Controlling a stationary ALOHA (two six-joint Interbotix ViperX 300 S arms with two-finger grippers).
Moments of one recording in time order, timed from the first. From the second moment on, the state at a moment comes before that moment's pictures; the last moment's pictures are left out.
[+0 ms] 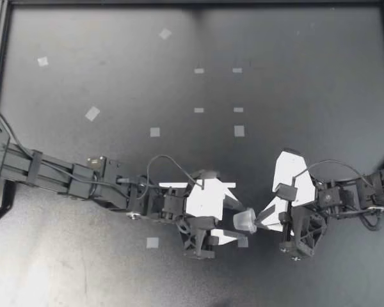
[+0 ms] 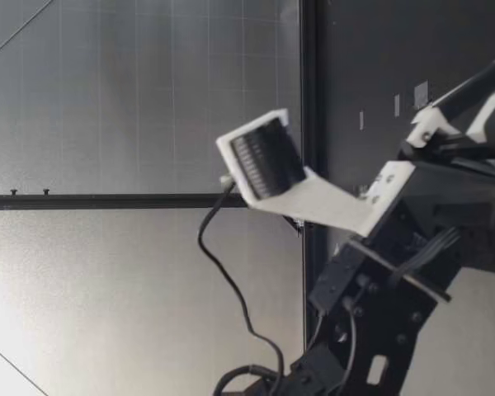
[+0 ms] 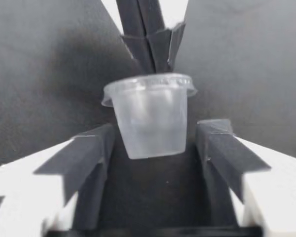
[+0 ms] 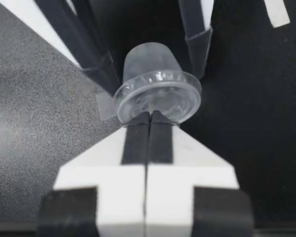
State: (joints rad) left arm -0.14 0.51 0.44 -0.02 -0.38 -0.06; right arm 0.19 0.00 1.03 0.24 -0.23 0.32
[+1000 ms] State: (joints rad) left arm -0.11 0.36 0.77 -0.13 -1.40 -0.03; right arm 0.19 -0.24 1.26 0.25 -0.86 1.03
